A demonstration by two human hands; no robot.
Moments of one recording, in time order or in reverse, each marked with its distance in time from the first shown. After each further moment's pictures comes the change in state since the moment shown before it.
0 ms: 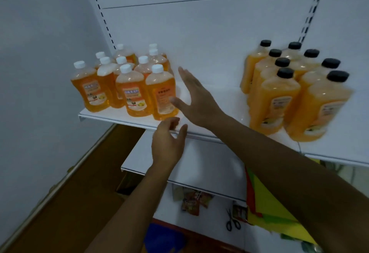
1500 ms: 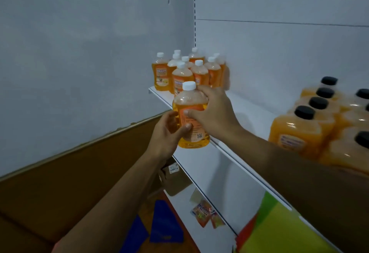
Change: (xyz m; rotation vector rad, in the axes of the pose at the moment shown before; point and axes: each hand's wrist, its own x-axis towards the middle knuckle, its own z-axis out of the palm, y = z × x) left_hand -0.071 0.098 -0.018 -0.421 0.262 -0.304; right_hand -0.038 -0.011 -0.075 0.286 -0.229 -0.215
